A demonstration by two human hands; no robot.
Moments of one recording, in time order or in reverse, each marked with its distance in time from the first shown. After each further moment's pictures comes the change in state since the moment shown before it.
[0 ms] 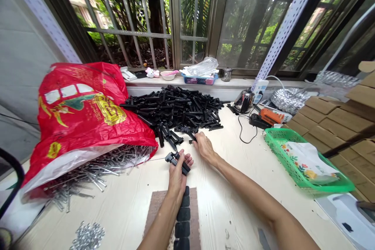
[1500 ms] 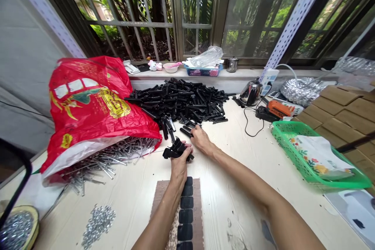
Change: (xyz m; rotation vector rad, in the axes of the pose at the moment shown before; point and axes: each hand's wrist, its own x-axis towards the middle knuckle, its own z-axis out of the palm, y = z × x) left_hand 0.006 -0.002 -0.003 0.293 0.024 0.296; right_hand 0.023 -0.012 0.012 0.114 -0.164 0.022
